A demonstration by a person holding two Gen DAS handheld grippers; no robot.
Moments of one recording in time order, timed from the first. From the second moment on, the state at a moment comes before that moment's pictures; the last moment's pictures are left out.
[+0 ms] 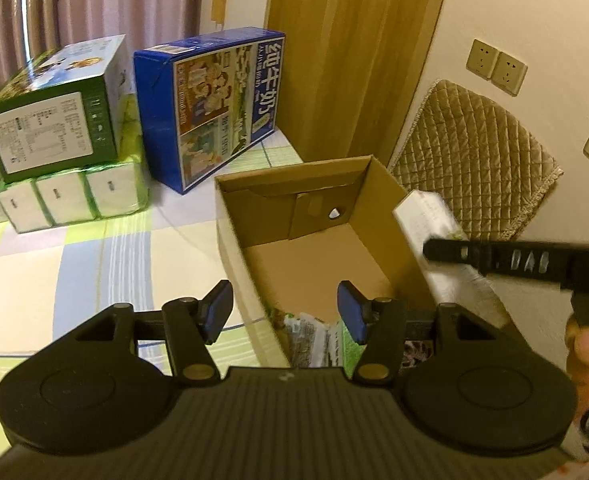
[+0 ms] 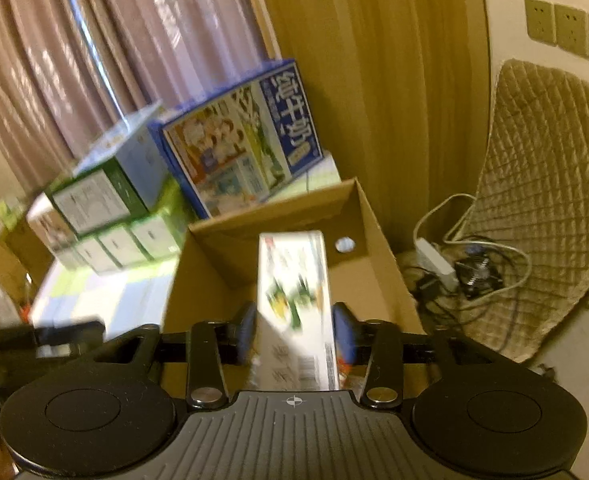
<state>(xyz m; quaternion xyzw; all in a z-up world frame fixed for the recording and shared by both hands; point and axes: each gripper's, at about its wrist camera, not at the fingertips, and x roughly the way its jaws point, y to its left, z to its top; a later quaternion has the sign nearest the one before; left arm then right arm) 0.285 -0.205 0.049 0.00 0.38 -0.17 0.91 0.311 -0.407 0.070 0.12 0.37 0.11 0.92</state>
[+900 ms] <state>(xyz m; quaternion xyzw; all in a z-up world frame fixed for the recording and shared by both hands) 0.109 -0.168 0.091 -0.02 0.36 -0.13 0.92 0.126 -0.416 0.119 0.08 0.35 0.08 0.93</state>
